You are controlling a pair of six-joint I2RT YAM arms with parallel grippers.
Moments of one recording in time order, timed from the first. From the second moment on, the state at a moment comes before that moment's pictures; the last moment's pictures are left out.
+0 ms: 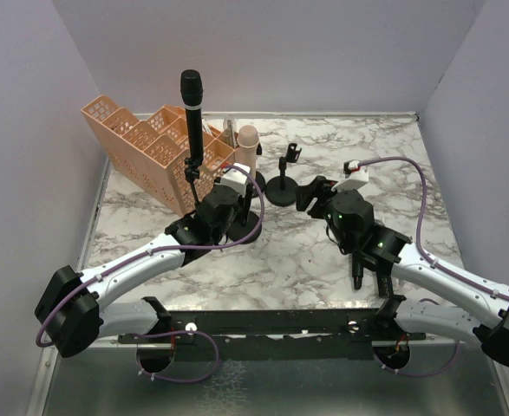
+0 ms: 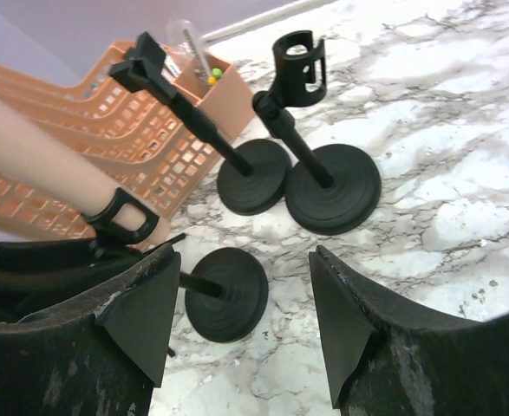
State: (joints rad) left arm -0.81 1.18 0.77 0.02 -0.42 -0.16; right arm 0.88 0.99 0.77 0.00 0.59 0.62
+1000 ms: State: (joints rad) left arm -0.81 0.81 0.68 0.15 0.00 -0.16; right arm 0.47 1.74 1.43 -0.21 0.12 0.55
